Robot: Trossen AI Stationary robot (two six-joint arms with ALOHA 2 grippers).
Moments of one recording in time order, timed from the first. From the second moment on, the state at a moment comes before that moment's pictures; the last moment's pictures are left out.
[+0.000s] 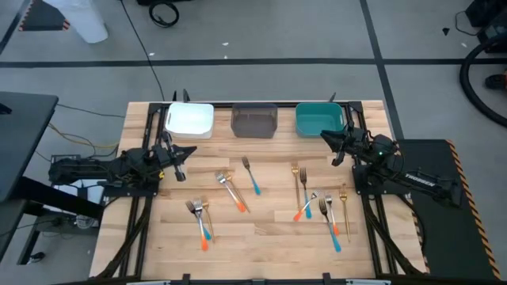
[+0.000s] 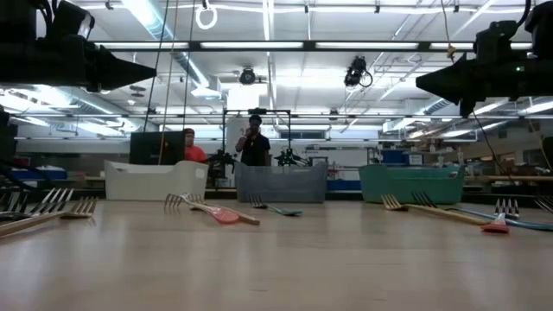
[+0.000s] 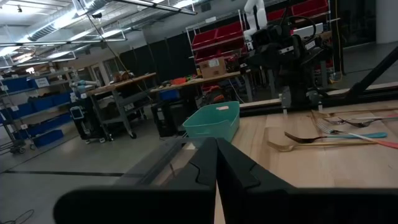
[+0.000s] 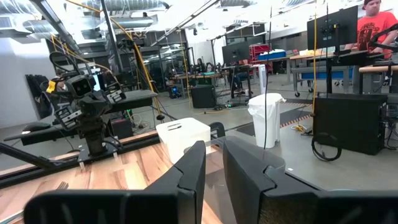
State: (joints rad) left arm 0.03 0.14 0.01 0.26 -0.36 0.27; right arm -0.47 0.04 0.01 0.19 -0.02 0.14
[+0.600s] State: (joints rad) left arm 0.03 0.14 0.01 0.40 -0.36 -0.28; right arm -0.47 0.04 0.01 0.20 -0.02 0.12
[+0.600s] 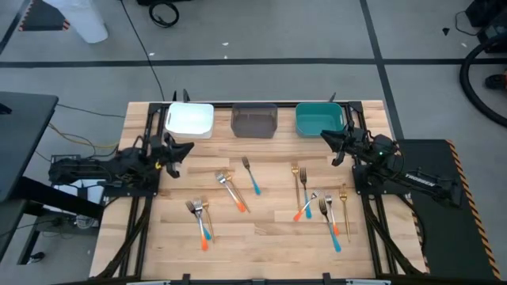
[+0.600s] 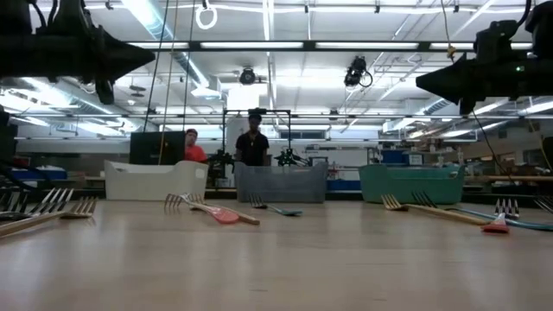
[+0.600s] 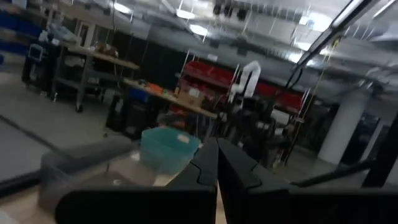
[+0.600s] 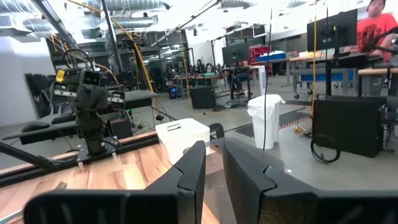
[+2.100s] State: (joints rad) left arm 0.09 0.55 0.32 0.22 -0.33 -0.09; right arm -0.36 0.35 0.13 0.15 -0.08 0.52
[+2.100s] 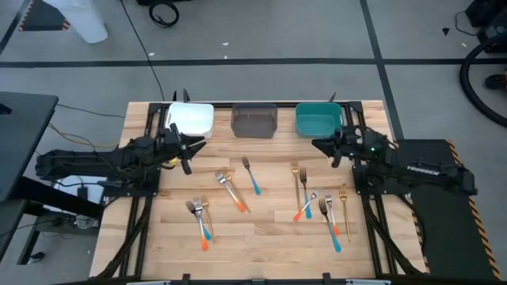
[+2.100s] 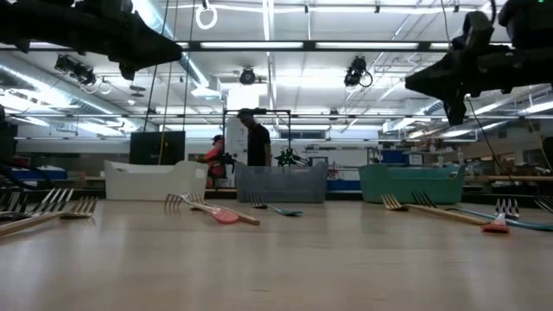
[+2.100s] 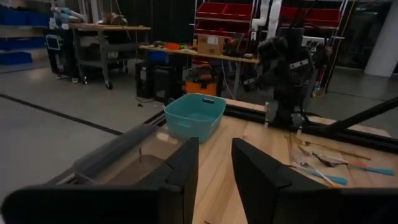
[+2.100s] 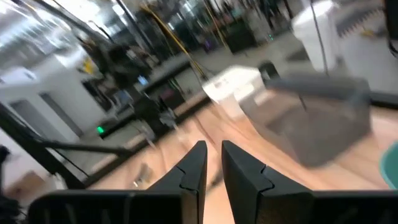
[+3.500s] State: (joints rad) left arm 0.09 0.58 0.35 0.37 -0.39 0.11; right arm 0.34 1.26 0.81 -0.81 -0.11 1.32
